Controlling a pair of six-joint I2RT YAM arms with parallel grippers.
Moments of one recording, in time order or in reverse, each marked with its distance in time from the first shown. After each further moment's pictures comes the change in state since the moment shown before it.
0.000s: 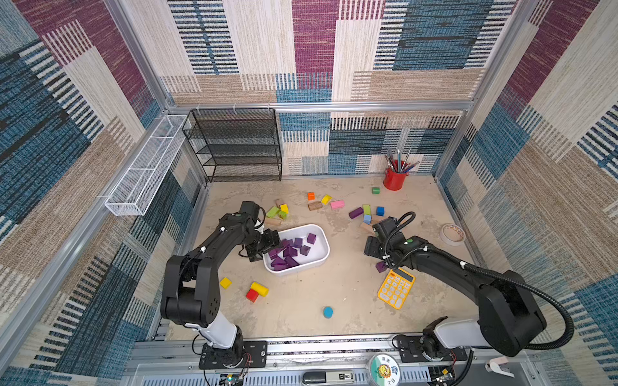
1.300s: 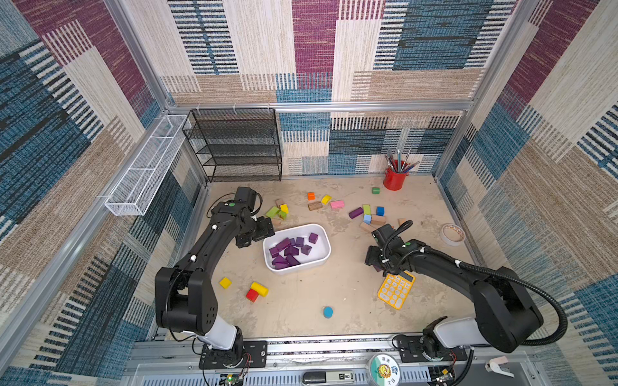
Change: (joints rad) left arm -0.006 -0.060 0.168 -0.131 -0.251 0.053; right arm 0.004 0.035 -0.032 -0.033 -0.125 0.052
